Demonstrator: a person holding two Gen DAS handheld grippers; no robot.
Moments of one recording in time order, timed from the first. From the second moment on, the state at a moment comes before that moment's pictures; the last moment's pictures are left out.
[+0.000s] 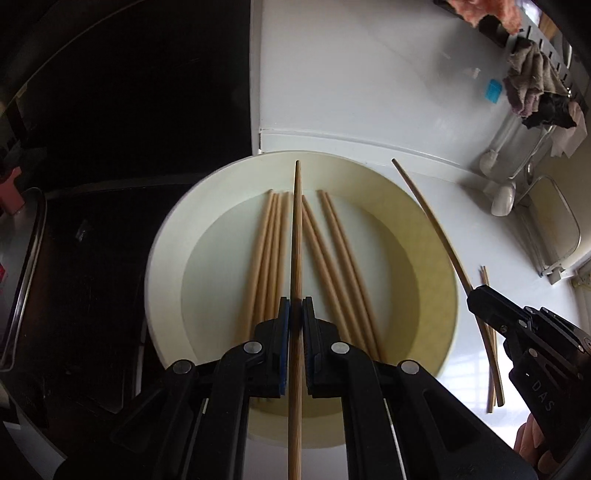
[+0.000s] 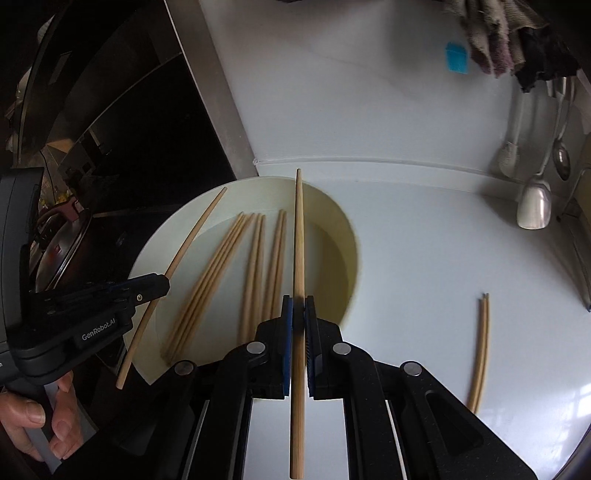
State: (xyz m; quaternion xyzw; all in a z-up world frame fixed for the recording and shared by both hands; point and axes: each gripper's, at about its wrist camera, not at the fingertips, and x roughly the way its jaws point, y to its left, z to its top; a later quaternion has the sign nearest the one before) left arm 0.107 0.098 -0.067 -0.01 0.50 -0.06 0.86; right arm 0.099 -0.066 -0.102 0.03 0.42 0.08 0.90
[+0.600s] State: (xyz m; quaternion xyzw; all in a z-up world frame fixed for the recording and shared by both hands) left arm 0.160 0.118 -0.123 -0.01 0.56 -0.10 0.82; right arm 0.175 -0.024 -0.166 0.04 0.51 0.06 0.86
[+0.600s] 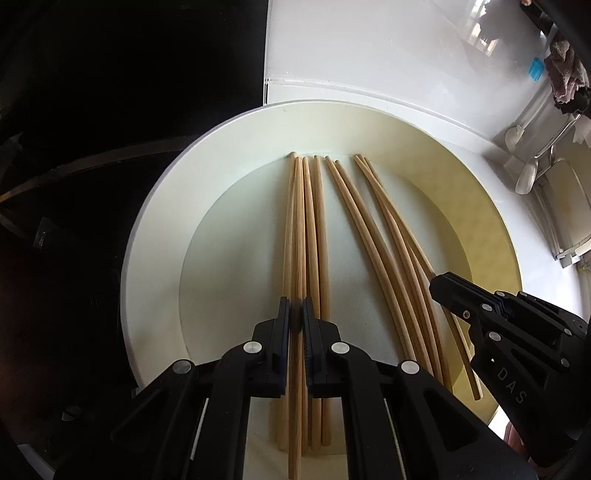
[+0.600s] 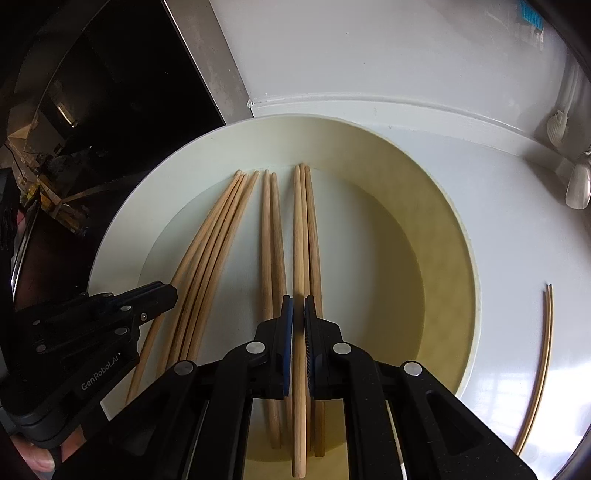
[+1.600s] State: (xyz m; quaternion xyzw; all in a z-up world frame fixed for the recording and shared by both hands) left arm 0.120 0.141 -0.070 -0.03 0.50 -0.06 0.86; right arm 0.117 -0.044 -0.132 0.05 0.47 0.04 0.88
